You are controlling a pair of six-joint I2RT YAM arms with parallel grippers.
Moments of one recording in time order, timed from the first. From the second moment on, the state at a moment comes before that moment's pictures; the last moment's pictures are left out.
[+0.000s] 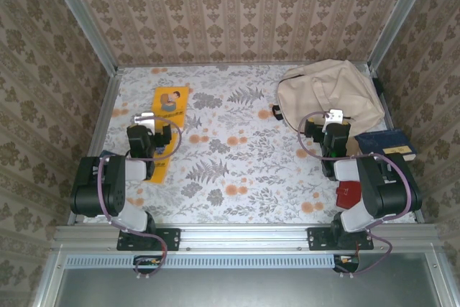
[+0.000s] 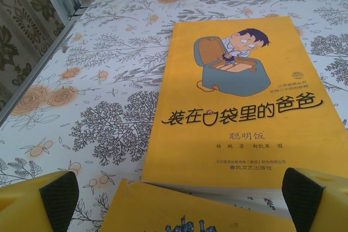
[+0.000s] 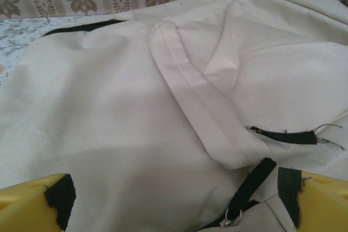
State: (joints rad) left arm -0.04 1.53 0.38 0.77 -0.08 0.07; right arm 0.05 1.53 0.38 0.80 0.27 0.06
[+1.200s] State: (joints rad) left arm -0.04 1.06 0.82 -0.23 -0.11 -0.32; right arm 0.08 1.20 1.00 -0.34 0.24 0.42
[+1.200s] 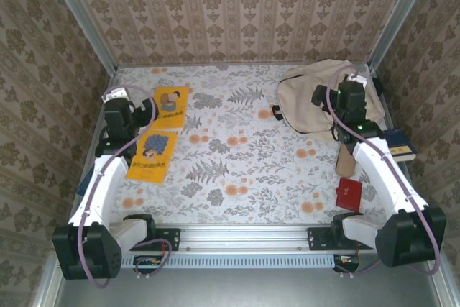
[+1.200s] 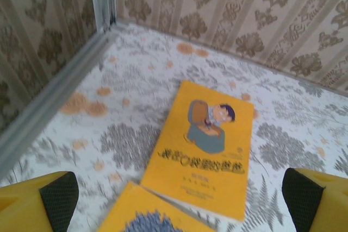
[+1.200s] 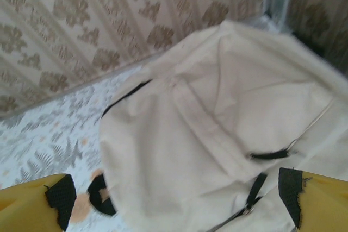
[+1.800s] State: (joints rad) left arm -0.12 1.04 0.80 -0.40 0.14 -0.46; right arm 0.13 2.00 1.56 -0.51 -0.08 0.59
